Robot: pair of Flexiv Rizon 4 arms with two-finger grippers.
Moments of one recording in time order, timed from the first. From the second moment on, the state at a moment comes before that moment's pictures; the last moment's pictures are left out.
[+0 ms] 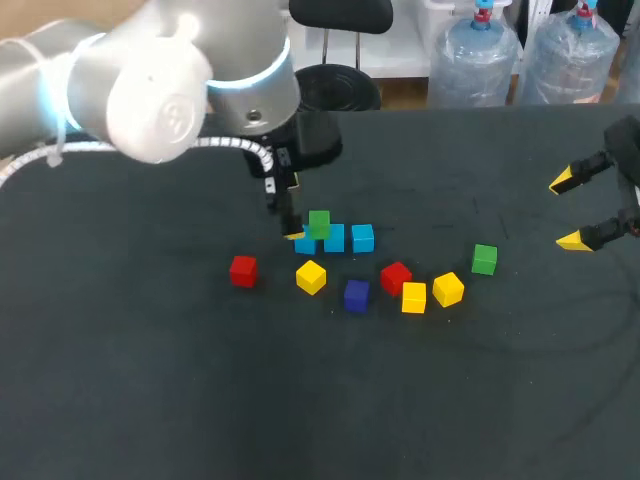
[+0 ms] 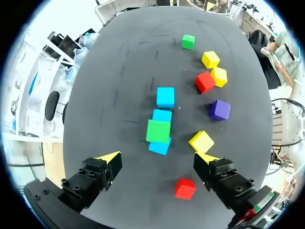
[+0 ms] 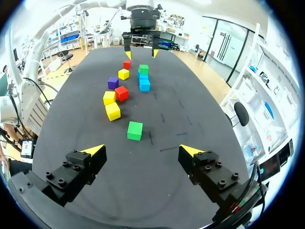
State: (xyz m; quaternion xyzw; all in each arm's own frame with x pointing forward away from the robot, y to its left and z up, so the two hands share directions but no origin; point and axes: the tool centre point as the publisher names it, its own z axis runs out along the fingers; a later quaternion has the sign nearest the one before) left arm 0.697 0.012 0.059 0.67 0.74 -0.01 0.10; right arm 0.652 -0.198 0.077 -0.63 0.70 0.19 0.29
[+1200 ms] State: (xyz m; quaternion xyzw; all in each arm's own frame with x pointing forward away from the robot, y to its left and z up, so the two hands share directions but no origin) left arm 0.655 0.081 0.082 0.57 0.78 -0.09 0.24; right arm 0.652 -0.198 0.077 -0.63 0.70 0.19 0.29
